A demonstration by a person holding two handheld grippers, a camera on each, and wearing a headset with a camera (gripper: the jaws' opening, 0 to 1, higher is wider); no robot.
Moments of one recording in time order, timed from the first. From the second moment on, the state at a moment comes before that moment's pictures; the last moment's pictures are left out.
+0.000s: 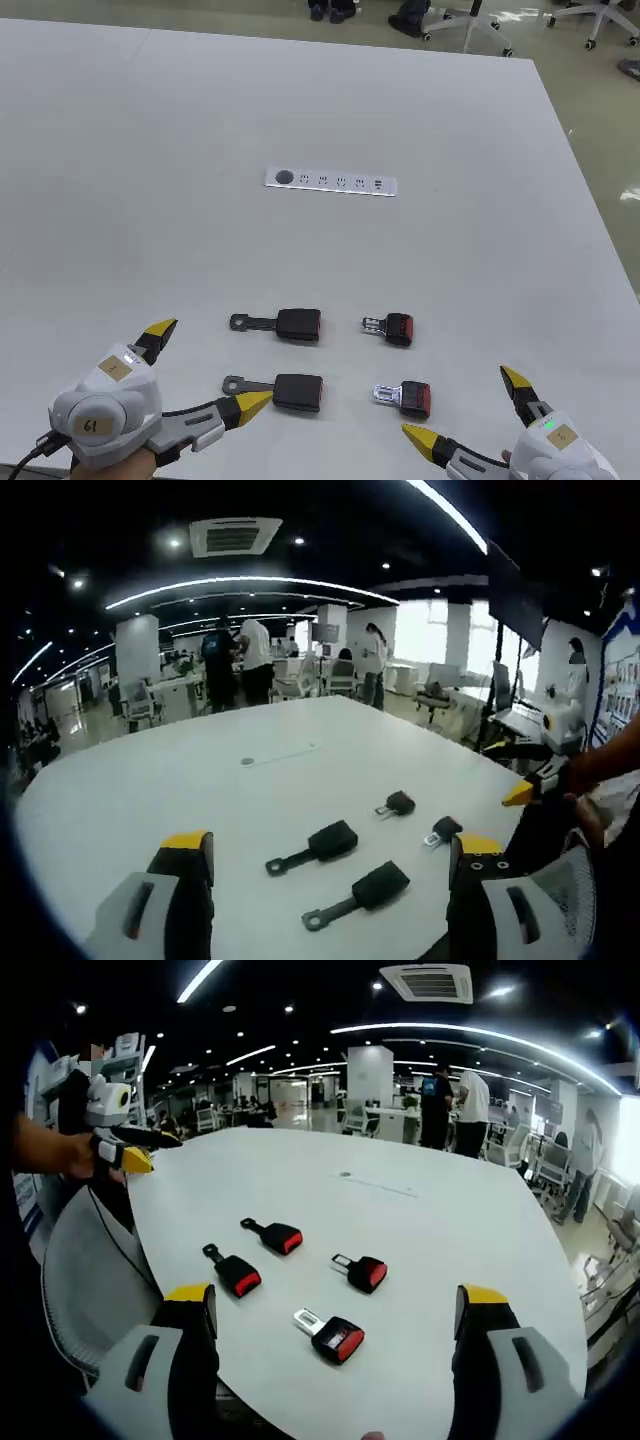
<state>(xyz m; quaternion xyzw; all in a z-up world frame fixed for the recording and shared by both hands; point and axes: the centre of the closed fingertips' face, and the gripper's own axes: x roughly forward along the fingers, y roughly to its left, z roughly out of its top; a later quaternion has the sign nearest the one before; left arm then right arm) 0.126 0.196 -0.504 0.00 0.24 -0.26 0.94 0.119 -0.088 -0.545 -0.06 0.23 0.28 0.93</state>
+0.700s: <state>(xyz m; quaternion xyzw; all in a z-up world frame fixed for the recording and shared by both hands) 0.120 0.188 -0.505 0.00 0.25 -0.27 0.93 0.123 -0.092 -0.549 -0.08 0.23 0.29 0.93</state>
